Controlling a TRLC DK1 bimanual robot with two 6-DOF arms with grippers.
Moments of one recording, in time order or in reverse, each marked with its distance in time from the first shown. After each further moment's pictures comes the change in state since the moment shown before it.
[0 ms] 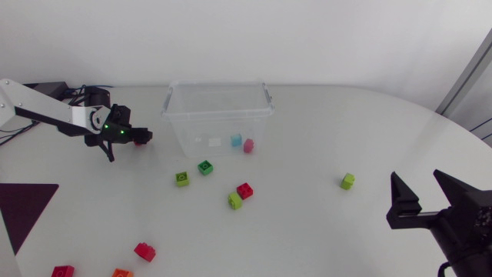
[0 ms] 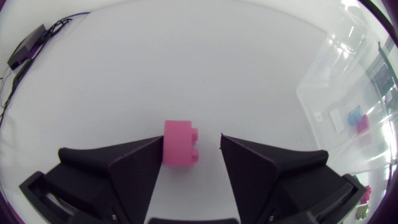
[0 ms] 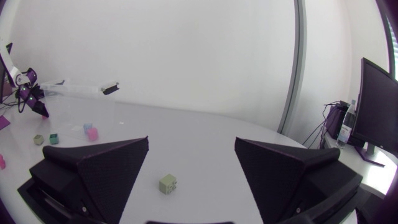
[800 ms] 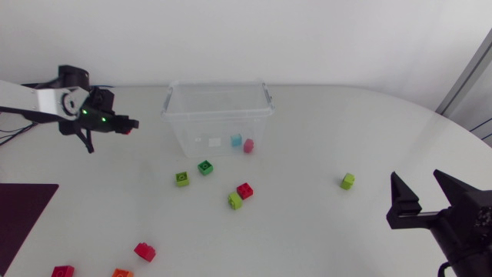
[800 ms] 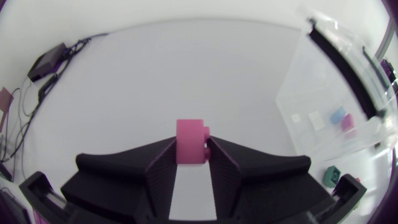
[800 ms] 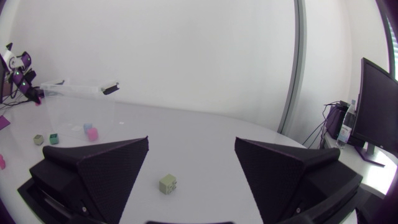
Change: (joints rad) left arm 0.009 -0.283 -0.105 -0.121 -0.053 0.042; right arm 0.000 0.000 0.000 0.000 0.000 0.000
